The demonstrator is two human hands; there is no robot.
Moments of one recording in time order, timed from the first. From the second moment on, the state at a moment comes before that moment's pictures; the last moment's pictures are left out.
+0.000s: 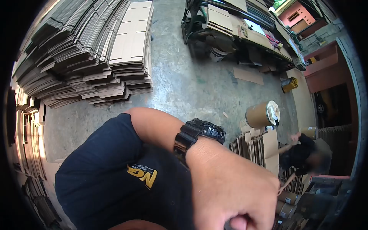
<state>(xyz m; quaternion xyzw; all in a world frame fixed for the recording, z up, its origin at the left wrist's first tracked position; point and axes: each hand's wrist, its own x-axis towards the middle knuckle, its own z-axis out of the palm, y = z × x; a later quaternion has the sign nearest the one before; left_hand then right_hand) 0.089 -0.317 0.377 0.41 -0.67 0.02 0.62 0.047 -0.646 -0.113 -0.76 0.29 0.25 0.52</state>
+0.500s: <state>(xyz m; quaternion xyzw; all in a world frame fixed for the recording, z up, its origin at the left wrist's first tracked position) 0.244 -0.082 -0.049 0.65 0.29 -0.08 0.69 0.285 -0.537 -0.166 -0.73 0.32 0.45 0.40</state>
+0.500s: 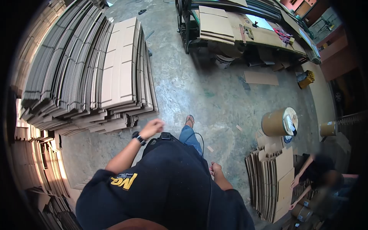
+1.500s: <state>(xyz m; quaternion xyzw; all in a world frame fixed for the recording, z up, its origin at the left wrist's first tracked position) 0.248 -0.033 -0.188 0.13 0.76 0.15 0.62 0.989 -0.013 -0.022 -0.37 0.44 0.32 0.75</state>
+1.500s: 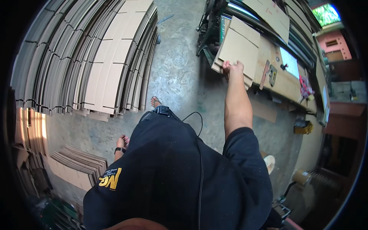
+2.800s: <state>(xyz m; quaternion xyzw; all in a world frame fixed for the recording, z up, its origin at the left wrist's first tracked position) 0.303 0.161 -0.148 0.01 0.75 0.33 0.58 0.988 -0.047 -0.050 -0.68 0.38 0.23 0.58</state>
